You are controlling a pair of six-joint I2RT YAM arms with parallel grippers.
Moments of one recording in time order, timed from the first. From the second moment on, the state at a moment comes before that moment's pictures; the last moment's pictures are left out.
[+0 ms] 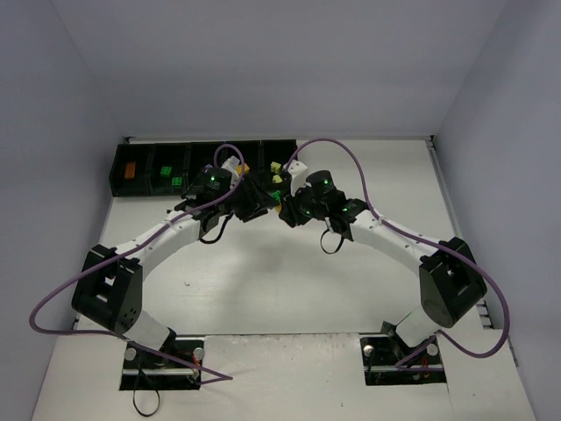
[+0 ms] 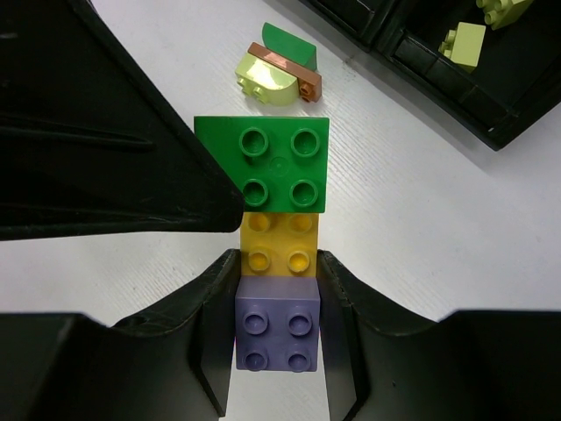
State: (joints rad) left arm -0.47 1.51 1.03 -0.07 0.35 -0.98; right arm 0.64 1.56 1.05 -0.08 -0.20 0.02
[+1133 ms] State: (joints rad) left arm -0.47 1.49 0.94 0.12 0.36 -1.04; right arm 0.61 1.59 1.05 -0.06 -0.24 0.04
